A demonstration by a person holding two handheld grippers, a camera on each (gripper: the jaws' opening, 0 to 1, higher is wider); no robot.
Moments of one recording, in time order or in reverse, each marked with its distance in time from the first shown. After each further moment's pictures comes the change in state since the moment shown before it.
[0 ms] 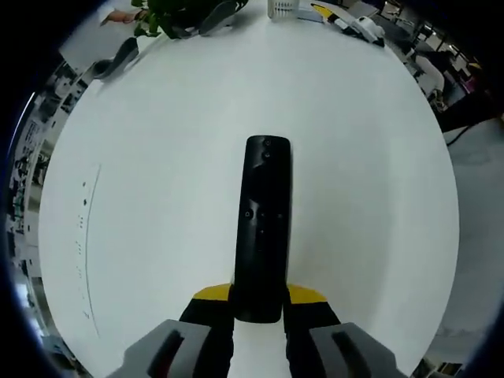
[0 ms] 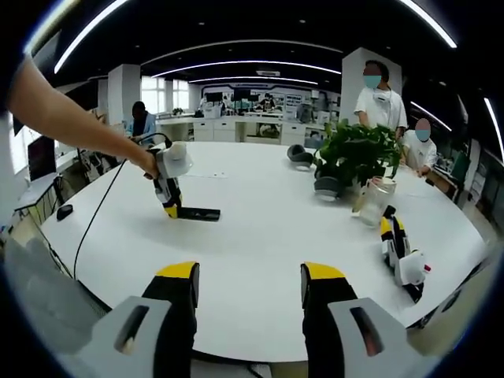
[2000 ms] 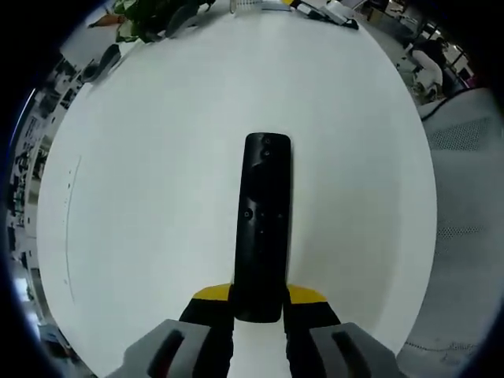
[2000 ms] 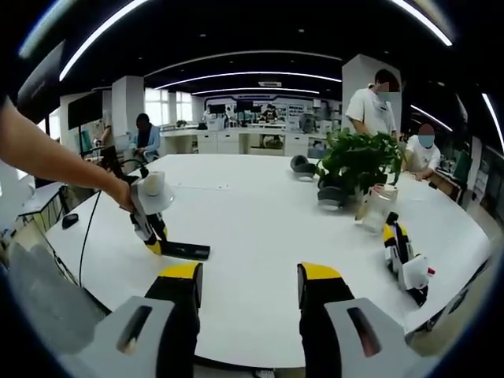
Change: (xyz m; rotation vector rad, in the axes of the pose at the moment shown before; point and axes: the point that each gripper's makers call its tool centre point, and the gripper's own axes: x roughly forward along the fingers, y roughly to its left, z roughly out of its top) left arm -0.005 -0.106 -0.026 -0.016 0.031 0.005; right arm -0.006 0.002 0.010 0.015 -0.065 0.029
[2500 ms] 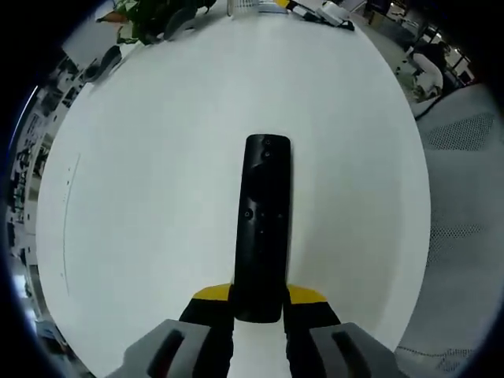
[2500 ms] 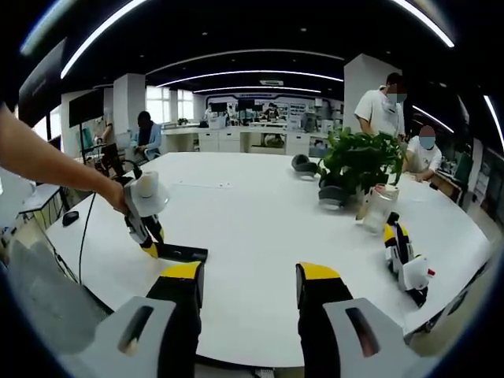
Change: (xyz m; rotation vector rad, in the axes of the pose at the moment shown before) left arm -0.001 -0.019 -0.004 -0.010 -0.016 0.000; right arm 0.000 0.001 -0.001 -0.010 0.008 0.003
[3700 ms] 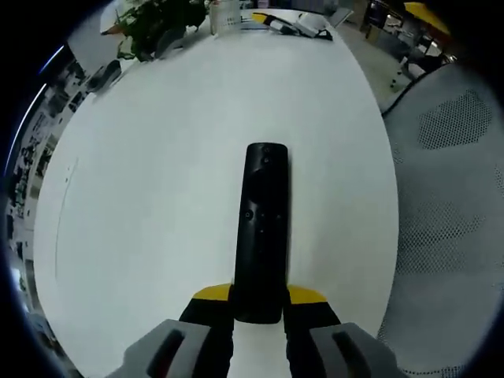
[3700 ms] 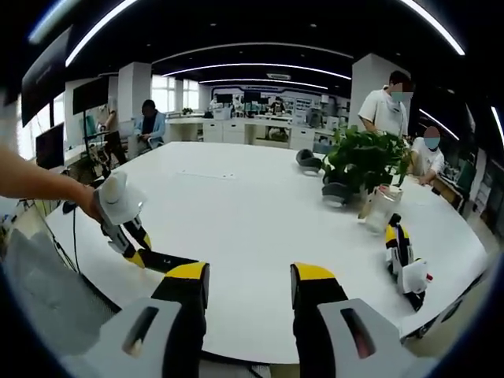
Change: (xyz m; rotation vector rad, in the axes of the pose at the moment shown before) left arm -0.004 -0.063 -0.010 -0.024 -0.124 0.002; right arm 0.003 0.005 -0.007 -0.048 0.048 0.011
